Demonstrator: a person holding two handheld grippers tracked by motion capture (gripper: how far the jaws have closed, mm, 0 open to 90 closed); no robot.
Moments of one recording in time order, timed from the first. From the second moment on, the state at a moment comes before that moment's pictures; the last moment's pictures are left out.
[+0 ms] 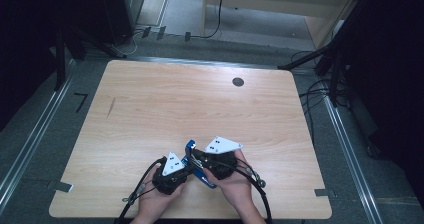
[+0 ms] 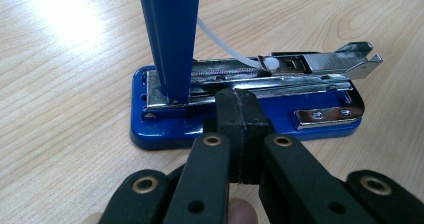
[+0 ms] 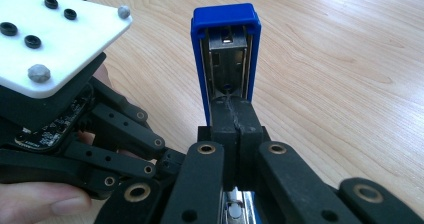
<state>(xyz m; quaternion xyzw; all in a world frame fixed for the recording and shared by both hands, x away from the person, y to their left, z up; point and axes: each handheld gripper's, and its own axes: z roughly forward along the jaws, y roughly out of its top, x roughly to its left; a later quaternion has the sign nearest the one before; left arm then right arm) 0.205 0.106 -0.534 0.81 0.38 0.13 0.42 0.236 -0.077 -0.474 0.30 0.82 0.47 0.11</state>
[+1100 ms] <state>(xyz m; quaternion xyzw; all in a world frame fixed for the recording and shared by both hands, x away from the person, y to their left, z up) 0.205 0.106 -0.533 0.81 0.38 0.13 0.42 0.245 -0.083 -0.439 0.31 0.80 0.49 0.15</state>
